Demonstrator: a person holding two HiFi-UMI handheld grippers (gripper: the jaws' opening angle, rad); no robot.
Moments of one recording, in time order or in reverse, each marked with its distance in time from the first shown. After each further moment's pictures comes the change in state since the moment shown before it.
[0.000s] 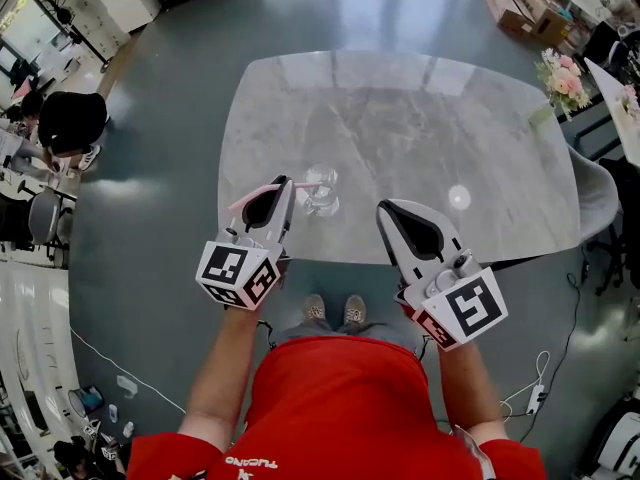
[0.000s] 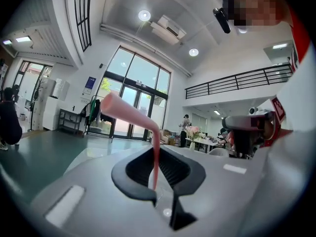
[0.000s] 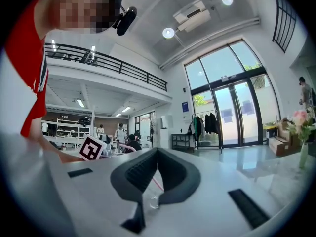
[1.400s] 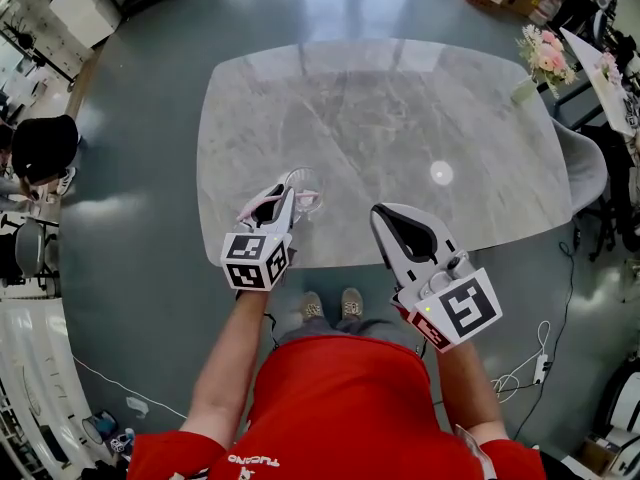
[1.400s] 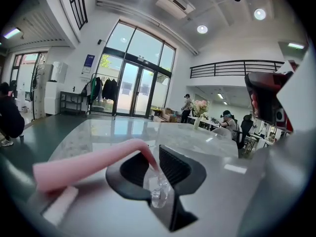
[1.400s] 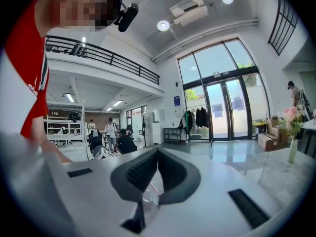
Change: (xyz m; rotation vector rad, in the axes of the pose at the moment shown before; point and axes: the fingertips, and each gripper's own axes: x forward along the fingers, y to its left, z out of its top) left arm 0.057 0.030 -0.116 -0.041 0.284 0.006; right arm 0.008 -0.020 -0.025 0.024 0.082 -0.105
